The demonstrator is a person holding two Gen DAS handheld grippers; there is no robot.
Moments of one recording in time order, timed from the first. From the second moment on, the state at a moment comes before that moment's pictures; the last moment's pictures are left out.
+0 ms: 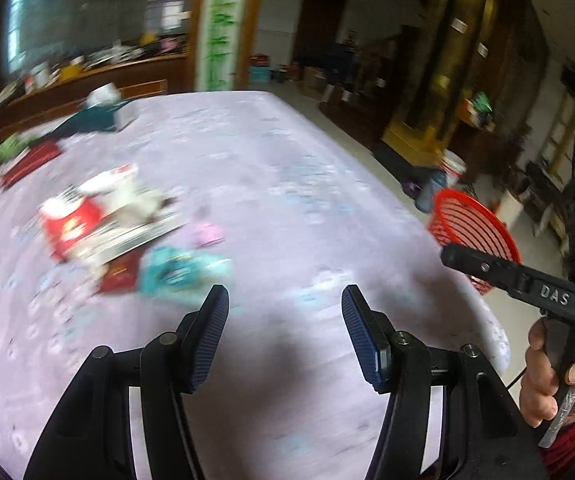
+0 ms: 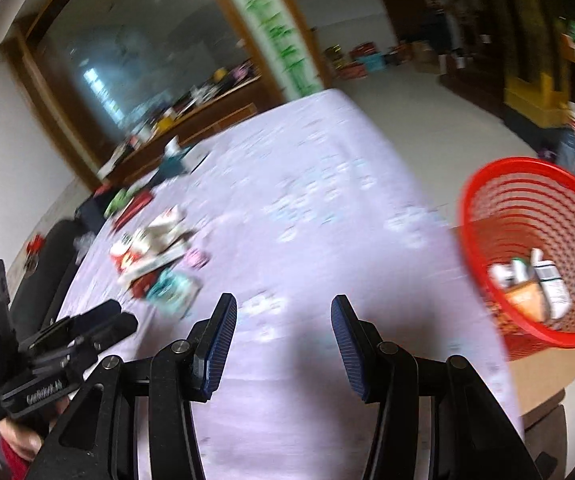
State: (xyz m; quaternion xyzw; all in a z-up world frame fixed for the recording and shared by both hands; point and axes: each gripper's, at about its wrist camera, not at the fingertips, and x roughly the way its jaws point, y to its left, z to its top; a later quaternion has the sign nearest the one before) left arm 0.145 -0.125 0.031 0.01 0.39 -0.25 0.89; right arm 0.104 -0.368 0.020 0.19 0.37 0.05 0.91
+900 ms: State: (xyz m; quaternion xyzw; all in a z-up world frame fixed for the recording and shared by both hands) left arm 0.167 0.012 0.019 -0.07 0.38 -0.16 0.91; right arm 0.284 -0.220 -0.043 0.09 0.48 0.08 0.87
